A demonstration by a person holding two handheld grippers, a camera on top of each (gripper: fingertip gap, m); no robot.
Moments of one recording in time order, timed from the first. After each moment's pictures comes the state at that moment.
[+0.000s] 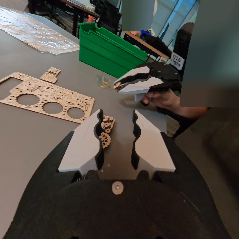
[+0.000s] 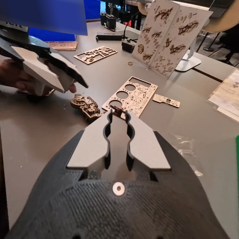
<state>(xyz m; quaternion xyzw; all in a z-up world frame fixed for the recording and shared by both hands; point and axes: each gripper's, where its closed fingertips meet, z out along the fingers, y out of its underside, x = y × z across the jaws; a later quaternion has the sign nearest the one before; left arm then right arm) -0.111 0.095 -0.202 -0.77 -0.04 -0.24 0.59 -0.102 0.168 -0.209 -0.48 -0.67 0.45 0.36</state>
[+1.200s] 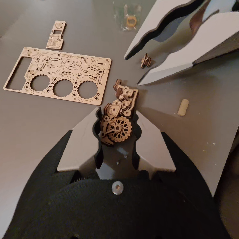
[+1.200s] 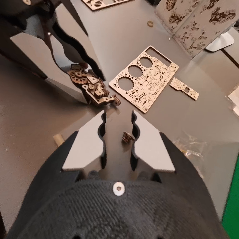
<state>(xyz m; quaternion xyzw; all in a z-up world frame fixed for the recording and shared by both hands) -0.117 0.107 -0.274 -0.92 0.03 -0.01 0.40 -0.101 0.151 -0.253 -0.45 -0.77 0.32 0.31</state>
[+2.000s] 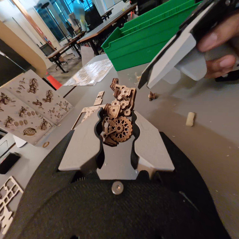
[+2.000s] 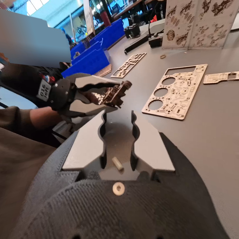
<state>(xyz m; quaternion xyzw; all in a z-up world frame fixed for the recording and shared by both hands) -0.123 0.102 -0.202 -0.79 0.12 0.16 0.59 -0.088 0.120 -0.193 -0.54 -0.57 0.60 0.16</state>
